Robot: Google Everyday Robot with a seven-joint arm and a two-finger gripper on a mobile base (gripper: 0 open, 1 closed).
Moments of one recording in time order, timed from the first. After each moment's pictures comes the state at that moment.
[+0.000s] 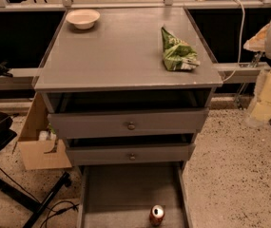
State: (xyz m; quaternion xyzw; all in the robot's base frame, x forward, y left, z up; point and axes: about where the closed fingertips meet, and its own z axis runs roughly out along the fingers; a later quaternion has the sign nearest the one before) arm 0.438 -0.216 0.977 -0.60 0.78 -0.04 0.16
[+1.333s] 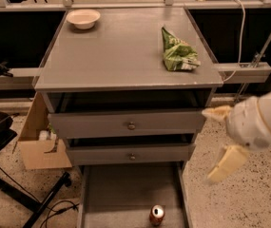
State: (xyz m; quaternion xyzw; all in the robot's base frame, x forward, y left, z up) arm 0.409 -0.167 0.823 -0.60 0.74 0.16 0.26
